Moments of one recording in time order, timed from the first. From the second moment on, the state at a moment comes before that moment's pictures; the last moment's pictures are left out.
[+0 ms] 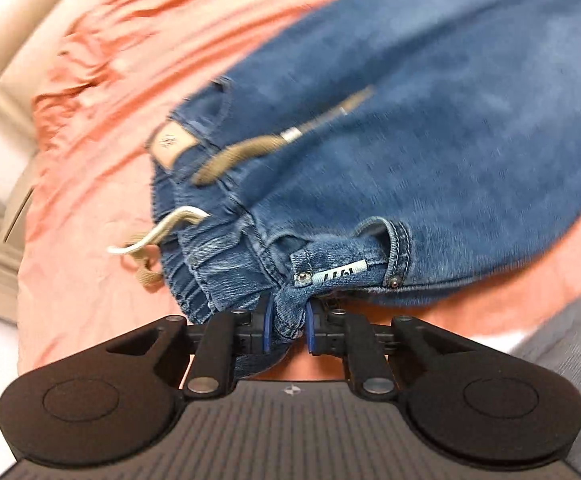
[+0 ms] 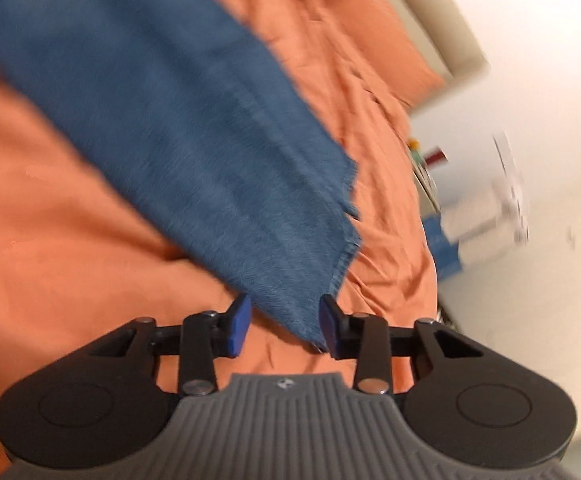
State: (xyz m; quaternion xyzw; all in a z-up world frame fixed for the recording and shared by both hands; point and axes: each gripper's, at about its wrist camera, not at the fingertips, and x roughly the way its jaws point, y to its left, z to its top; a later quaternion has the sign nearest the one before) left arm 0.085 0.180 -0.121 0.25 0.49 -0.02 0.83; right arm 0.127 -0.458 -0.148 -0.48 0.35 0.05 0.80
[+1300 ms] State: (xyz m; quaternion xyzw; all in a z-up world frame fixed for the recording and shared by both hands) left arm 0.333 0.212 -0.088 0.14 0.45 0.17 0.87; right arm 0.448 -0.392 -0.128 -0.47 0.34 -0.05 0.81
